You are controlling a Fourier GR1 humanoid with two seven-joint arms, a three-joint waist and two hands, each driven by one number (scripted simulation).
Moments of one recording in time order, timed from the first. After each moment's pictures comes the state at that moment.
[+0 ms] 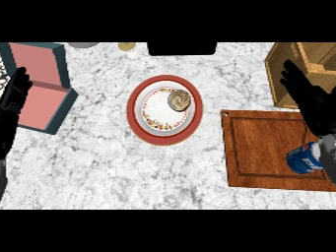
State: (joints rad) left arm -0.17 0.47 0.02 -1.48 0.06 0.10 -0.11; right arm -0.37 -0.56 0.23 -1.33 -0.37 -0.13 0.12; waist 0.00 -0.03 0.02
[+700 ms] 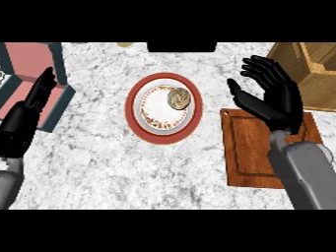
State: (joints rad) left arm -0.20 0.43 -0.06 -1.52 0.01 0.06 -0.04; right arm -0.42 -0.23 0.16 -1.41 -0.32 -0.47 -0.04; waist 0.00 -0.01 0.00
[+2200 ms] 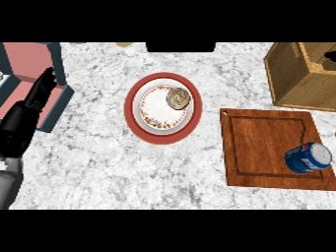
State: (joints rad) left arm -0.20 0.42 -0.03 -1.52 0.00 0.03 -0.02; right arm -0.70 -1.04 0.37 -1.47 -0.33 0.43 0.96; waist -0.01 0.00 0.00
